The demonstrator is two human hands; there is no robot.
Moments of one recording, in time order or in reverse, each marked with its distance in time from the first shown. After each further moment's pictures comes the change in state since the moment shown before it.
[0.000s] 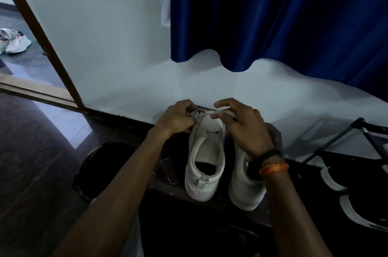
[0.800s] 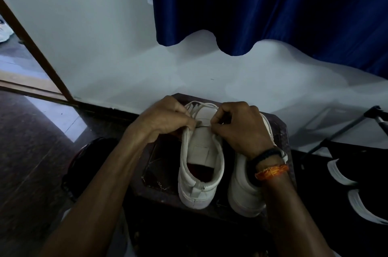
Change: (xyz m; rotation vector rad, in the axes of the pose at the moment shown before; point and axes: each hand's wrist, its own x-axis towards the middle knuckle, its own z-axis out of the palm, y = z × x) left_hand -0.016 0.018 -0.006 -0.038 -0.108 -0.119; right_hand 0.010 0.008 0.009 -0.235 -0.069 0.211
